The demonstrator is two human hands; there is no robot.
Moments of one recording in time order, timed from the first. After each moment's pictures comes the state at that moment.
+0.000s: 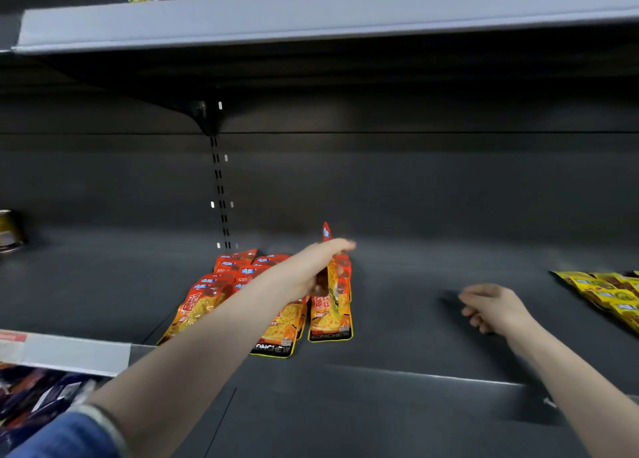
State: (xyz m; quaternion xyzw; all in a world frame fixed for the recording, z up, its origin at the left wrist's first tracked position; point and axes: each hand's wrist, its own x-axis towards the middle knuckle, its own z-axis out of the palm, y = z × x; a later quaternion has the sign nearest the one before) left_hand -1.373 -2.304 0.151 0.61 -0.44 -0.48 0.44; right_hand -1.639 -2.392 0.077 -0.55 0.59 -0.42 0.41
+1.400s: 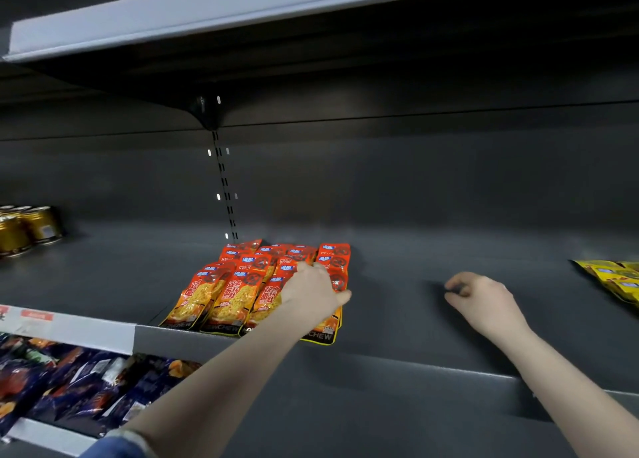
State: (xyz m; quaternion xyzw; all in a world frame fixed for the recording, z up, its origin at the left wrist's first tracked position) left_hand -1.407 -2.302 0.099 0.84 -0.53 0.02 0.09; right_hand -1.636 -2.384 0.073 -0.74 0.59 -0.29 0.17
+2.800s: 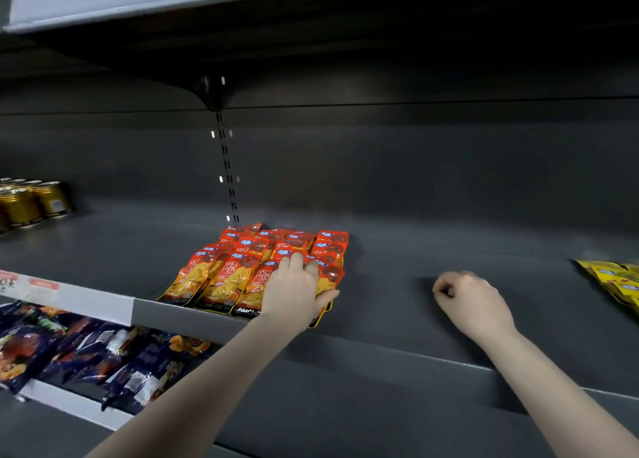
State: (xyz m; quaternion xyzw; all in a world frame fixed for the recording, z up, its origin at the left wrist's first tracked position) left_hand -1.401 -2.279 0.072 0.79 -0.58 0.17 0.08; right_hand -1.633 -2.380 0.067 -0.79 0.56 -0.23 0.06
